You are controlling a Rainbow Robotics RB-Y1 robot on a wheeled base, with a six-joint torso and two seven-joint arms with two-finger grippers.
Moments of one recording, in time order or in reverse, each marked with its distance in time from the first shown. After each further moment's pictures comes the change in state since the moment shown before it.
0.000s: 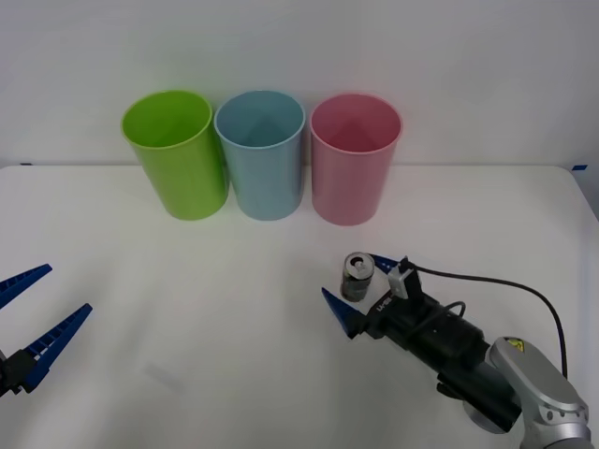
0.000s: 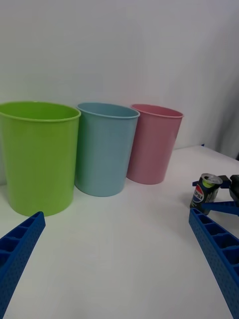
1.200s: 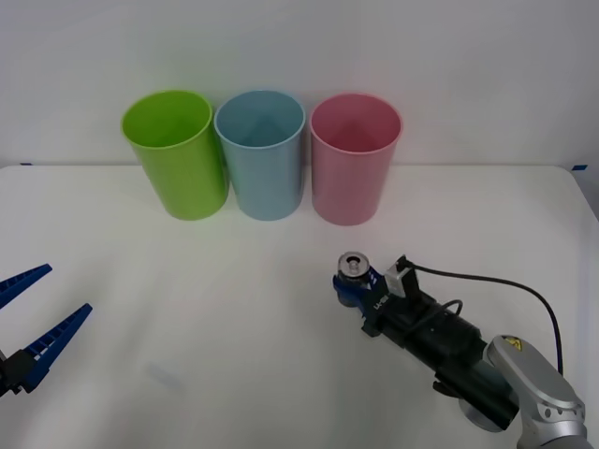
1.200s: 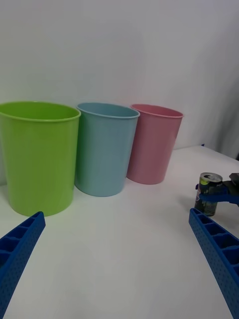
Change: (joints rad) right arm -0.007 0.001 0.009 0.000 -0.042 -0.013 0.033; left arm 0.000 0.000 0.000 0.000 0.000 0.000 0.000
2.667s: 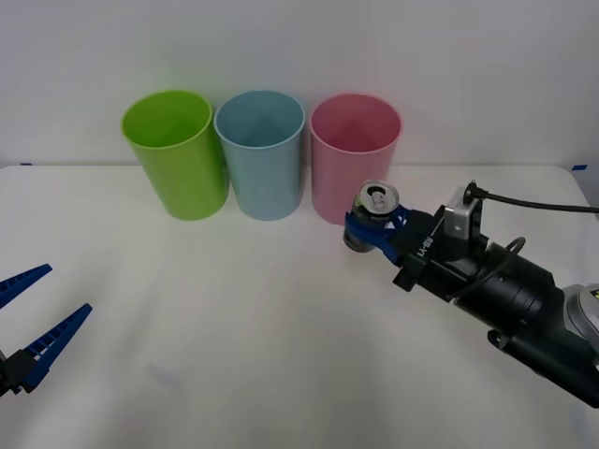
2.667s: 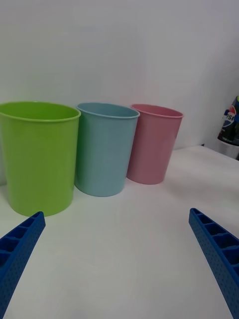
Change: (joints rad) right arm 0.061 -0.271 -0.027 -0.576 -0.003 -0.010 -0.376; left arm 0.000 0.000 0.000 0.000 0.000 0.000 0.000
